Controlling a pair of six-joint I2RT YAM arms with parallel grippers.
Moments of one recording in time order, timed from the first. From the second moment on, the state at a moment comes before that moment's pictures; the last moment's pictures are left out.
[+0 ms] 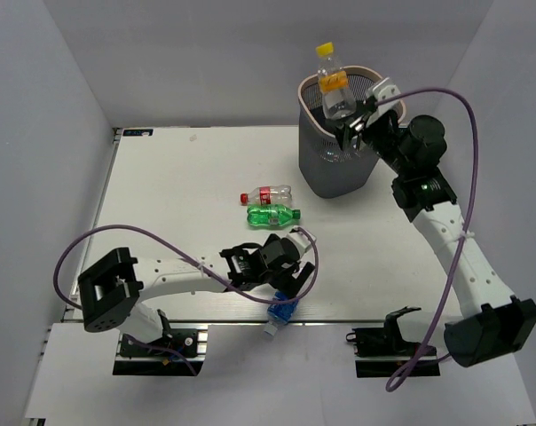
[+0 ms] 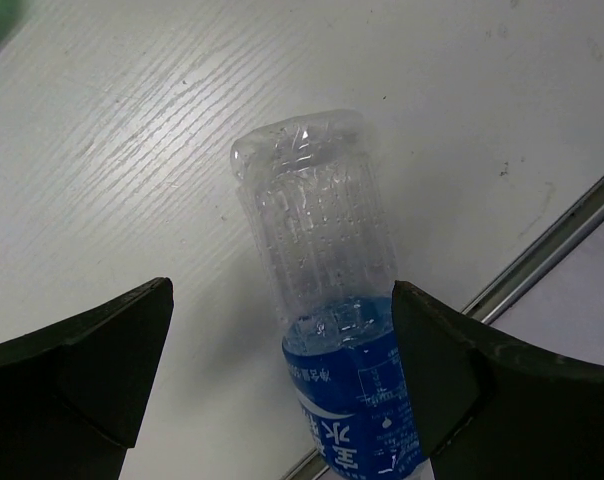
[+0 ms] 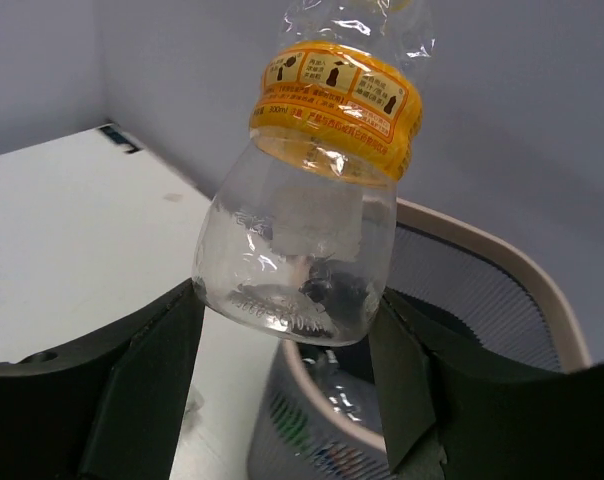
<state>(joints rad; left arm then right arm) -1.20 1.46 0.91 -0.26 -0.23 -0.34 0.32 1.18 1.23 0.09 -0.41 -0.22</state>
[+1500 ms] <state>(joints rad) -1.15 1.57 1.64 -0.15 -0.49 -0.05 0.16 0.85 0.61 -0.27 -0.49 -0.19</state>
